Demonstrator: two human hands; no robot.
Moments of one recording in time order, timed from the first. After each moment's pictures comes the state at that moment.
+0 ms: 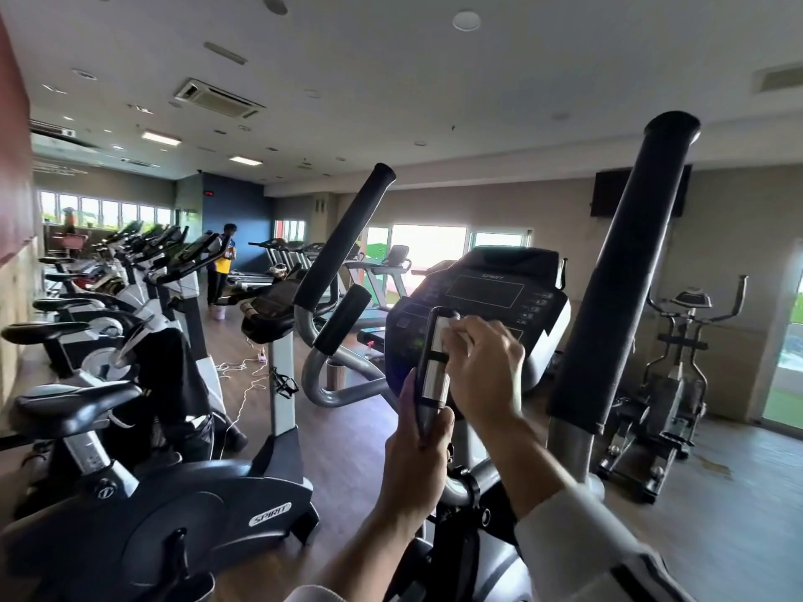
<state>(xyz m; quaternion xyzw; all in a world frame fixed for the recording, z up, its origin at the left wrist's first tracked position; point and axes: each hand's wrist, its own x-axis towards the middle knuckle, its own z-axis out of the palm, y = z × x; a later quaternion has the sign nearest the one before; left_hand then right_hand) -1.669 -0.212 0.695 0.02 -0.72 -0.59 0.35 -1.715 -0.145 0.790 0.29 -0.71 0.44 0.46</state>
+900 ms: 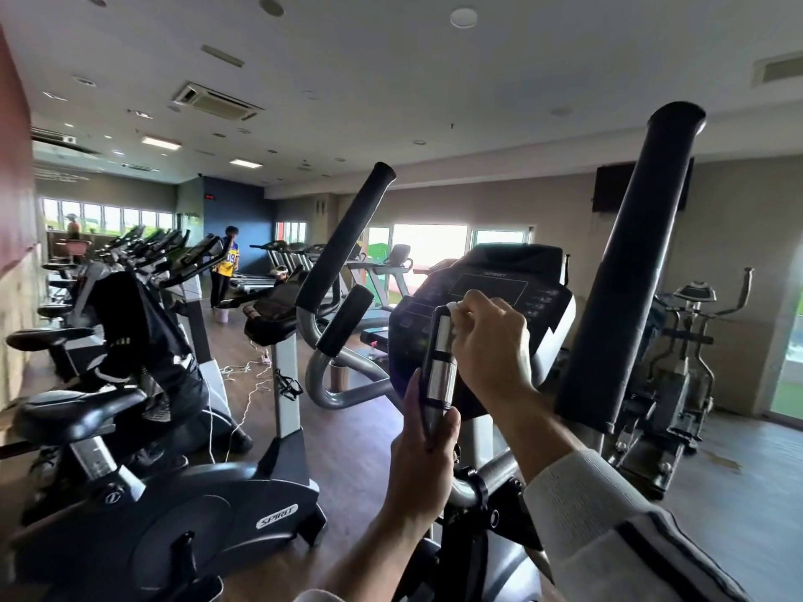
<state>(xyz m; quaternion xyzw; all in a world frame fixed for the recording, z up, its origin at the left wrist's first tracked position) -1.670 -0.213 0.694 0.00 -0.72 -0.59 0.36 -1.732 -0.148 0.813 0.28 -0.75 0.38 0.47</state>
